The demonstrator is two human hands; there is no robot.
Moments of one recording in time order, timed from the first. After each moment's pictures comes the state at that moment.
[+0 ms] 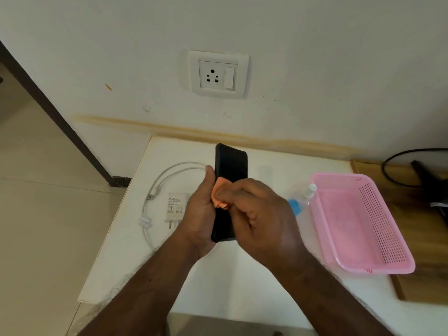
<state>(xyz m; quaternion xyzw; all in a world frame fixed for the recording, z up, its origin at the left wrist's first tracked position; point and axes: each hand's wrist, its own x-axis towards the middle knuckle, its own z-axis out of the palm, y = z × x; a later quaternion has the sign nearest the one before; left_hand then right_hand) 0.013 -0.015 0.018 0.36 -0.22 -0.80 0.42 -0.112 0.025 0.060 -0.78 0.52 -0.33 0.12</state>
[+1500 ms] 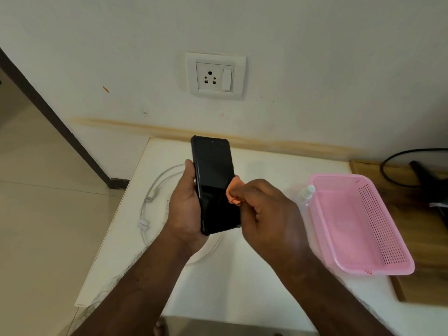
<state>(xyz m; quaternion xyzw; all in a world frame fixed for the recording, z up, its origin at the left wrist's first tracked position) 0.024 -0.022 0.025 0.31 -0.18 -0.80 0.48 -0.122 0.023 0.056 -0.74 0.60 -0.29 0.12</state>
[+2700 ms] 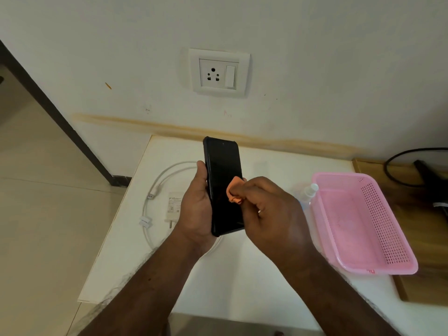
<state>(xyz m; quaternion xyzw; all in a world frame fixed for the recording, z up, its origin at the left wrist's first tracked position) 0.012 -0.016 0.021 0.33 -0.19 -0.79 0.48 -0.123 0.021 0.057 -0.74 0.58 -0.31 0.14</state>
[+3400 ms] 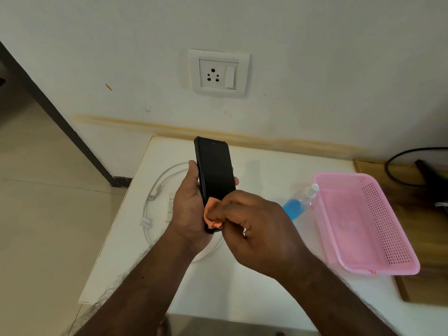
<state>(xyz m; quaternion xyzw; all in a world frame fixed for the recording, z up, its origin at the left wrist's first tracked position) 0.024 -0.024 0.018 0.33 -0.17 -0.79 0.48 -0.110 0.030 0.066 -0.81 0.48 -0.26 0.20</state>
